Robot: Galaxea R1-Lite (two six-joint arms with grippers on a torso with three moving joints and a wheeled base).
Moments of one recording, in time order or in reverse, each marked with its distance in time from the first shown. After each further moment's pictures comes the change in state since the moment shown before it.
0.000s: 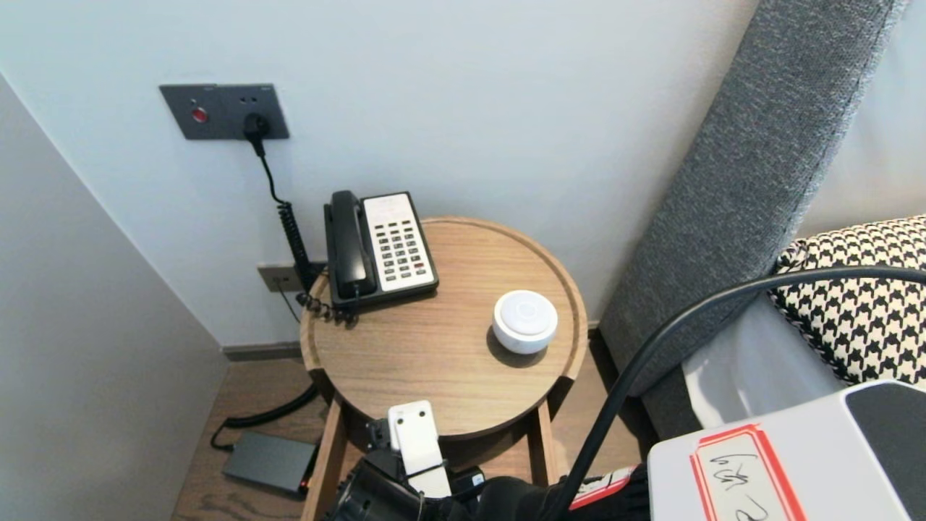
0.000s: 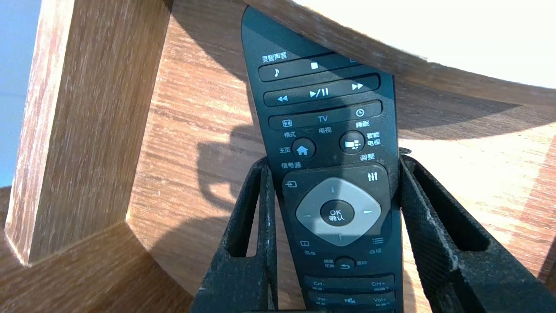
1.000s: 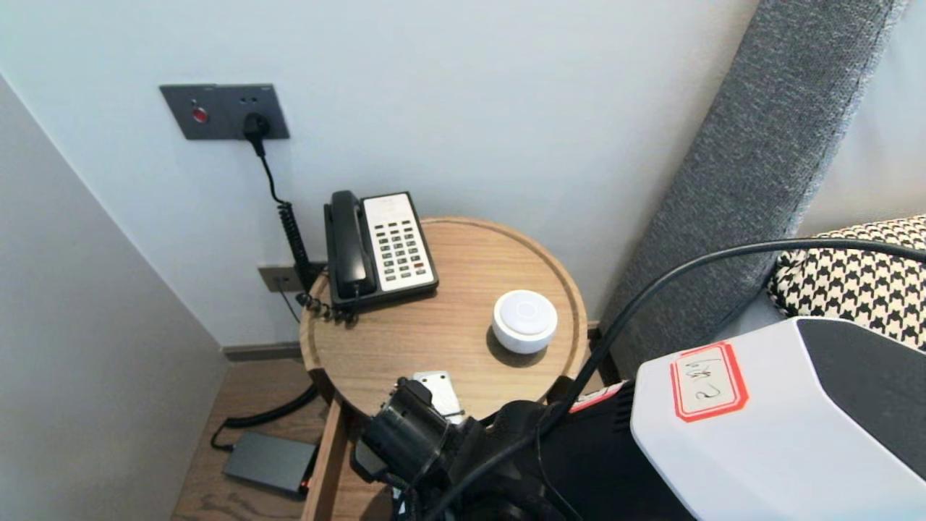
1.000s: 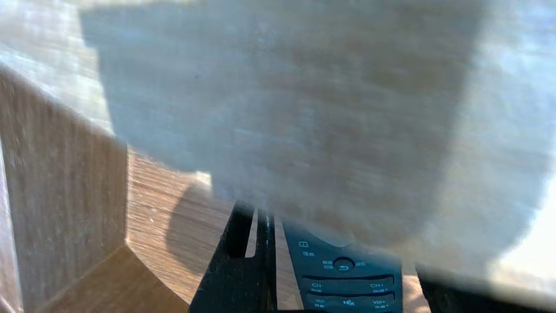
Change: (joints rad) left arm -0.001 0.000 0.000 0.000 0.000 0.000; right arm -0.148 0.029 -0.076 0.051 0.257 0.003
